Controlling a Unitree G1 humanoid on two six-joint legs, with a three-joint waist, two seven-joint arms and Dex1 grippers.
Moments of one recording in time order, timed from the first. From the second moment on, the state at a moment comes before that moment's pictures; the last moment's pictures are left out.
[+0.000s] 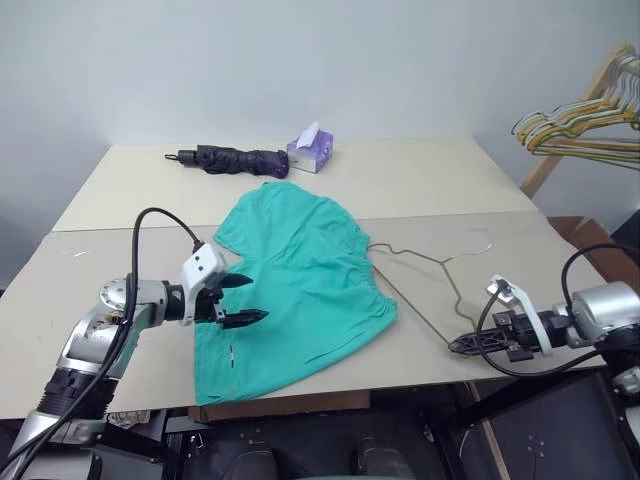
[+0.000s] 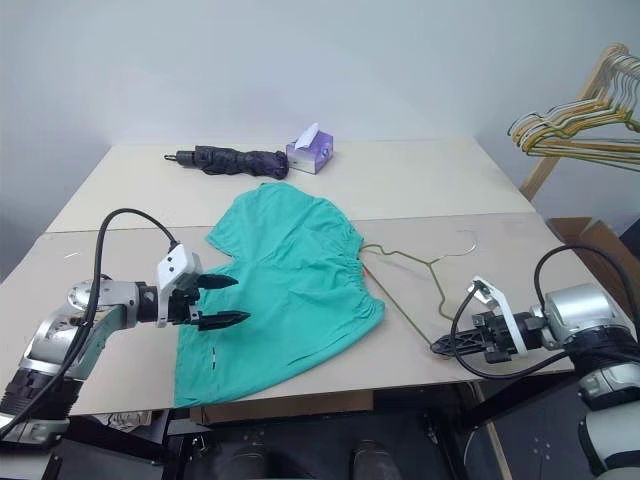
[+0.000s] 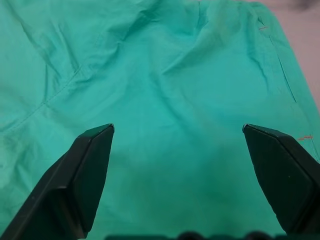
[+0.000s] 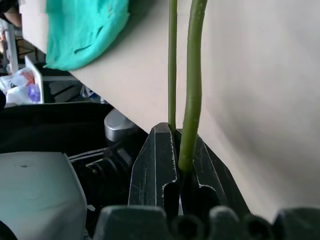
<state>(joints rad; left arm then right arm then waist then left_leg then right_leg) -0.31 0.76 -0.06 -0.01 -0.34 0.48 -1.09 -0.58 -0.96 0.36 0.49 0.50 1.23 1.51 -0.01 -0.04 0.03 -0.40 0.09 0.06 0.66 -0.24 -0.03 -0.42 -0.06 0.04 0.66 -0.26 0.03</state>
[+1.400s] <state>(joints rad) -0.27 0.74 -0.08 -0.02 -0.29 0.46 -1.06 -0.86 -0.99 0.77 0.59 0.54 1.07 1.55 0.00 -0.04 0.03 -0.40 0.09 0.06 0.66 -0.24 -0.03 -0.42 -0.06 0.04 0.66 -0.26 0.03</state>
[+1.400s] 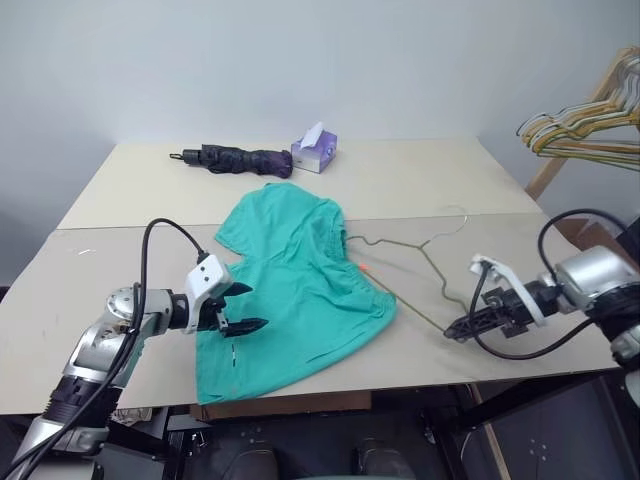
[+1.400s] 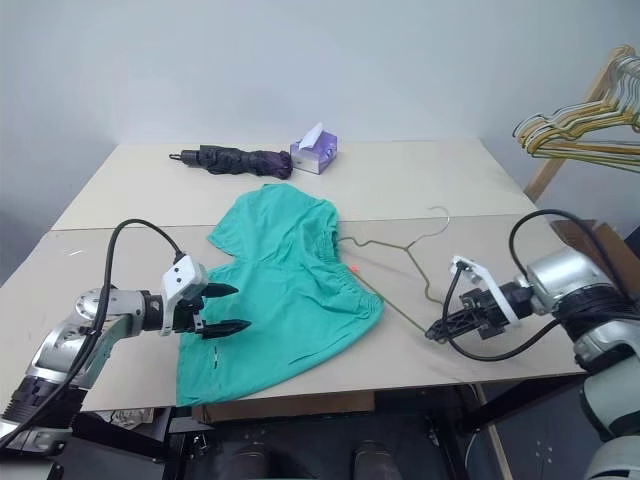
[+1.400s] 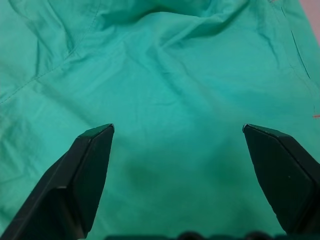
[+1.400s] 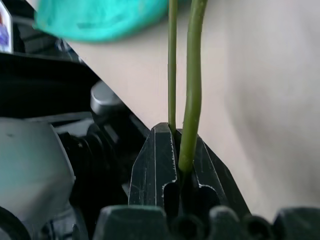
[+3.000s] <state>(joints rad) -0.28 0.70 -0.11 -0.02 -0.24 0.44 -1.01 -0.93 -0.56 0.30 1.00 0.23 0.61 1.50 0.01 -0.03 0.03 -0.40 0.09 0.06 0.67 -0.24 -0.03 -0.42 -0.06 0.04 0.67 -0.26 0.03</state>
